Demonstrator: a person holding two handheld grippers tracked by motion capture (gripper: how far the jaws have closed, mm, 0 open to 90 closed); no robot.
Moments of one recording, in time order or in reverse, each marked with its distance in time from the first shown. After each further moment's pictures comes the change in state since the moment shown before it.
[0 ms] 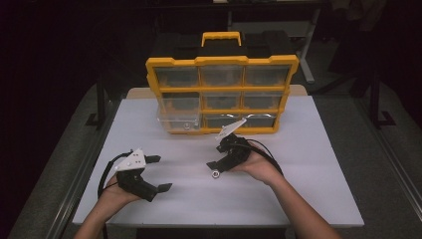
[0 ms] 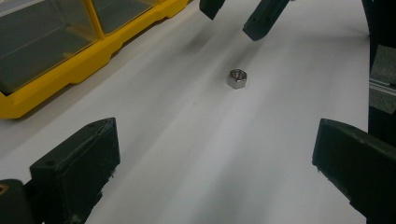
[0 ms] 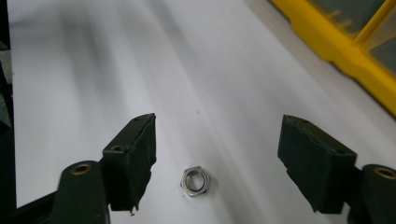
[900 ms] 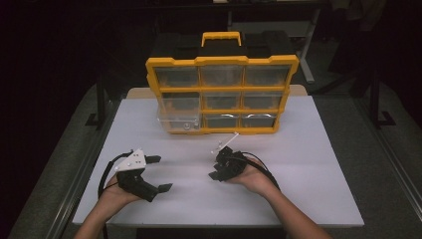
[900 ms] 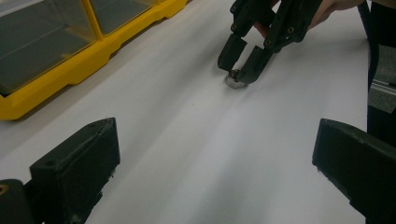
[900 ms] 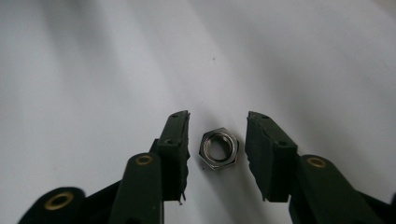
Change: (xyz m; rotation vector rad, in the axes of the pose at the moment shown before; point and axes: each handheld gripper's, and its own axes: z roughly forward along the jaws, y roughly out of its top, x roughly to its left) left arm 0.000 0.000 0.001 -0.006 -0.002 0.003; right arm 0.011 -0.025 0.033 0.116 0.001 0.046
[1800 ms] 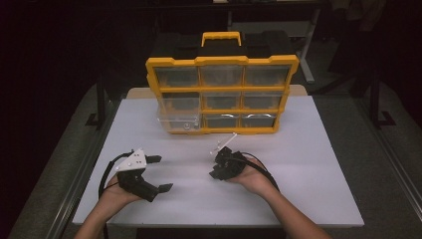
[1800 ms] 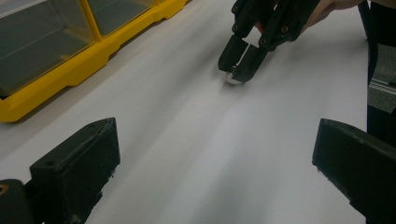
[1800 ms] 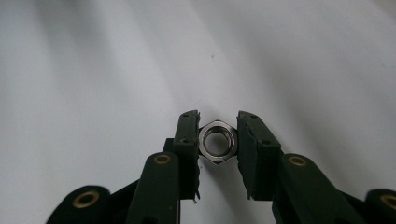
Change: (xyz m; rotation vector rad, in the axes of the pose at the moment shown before) left arm -0.001 0.001 0.001 -0.005 -0.002 0.002; right arm 0.002 0.002 -0.001 0.008 -0.026 -0.026
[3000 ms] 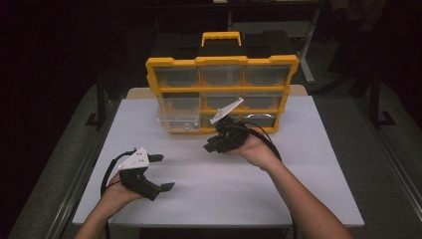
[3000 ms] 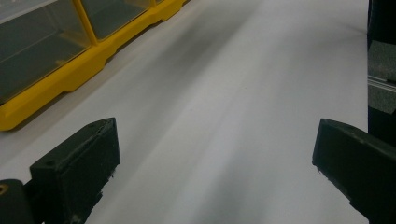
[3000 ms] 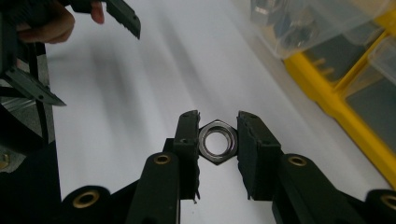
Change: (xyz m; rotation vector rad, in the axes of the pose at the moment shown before) left arm 0.001 0.005 0.005 0.001 -0.009 0.017; right arm -0.013 0.064 -0.075 -0.134 0.053 -0.035
